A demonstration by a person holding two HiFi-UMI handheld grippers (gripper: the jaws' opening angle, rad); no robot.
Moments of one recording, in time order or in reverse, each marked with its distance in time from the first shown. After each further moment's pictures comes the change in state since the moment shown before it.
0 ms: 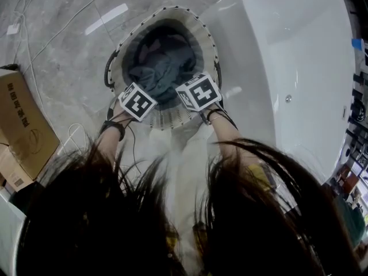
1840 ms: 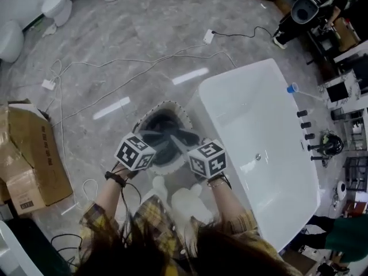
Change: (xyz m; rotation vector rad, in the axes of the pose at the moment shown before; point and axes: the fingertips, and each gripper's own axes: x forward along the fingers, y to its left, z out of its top) left arm -0.378 -0.144 0.111 0.066 -0.644 -0.047; right arm -0.357 0.178 0.132 -0.066 -0.629 -0.023
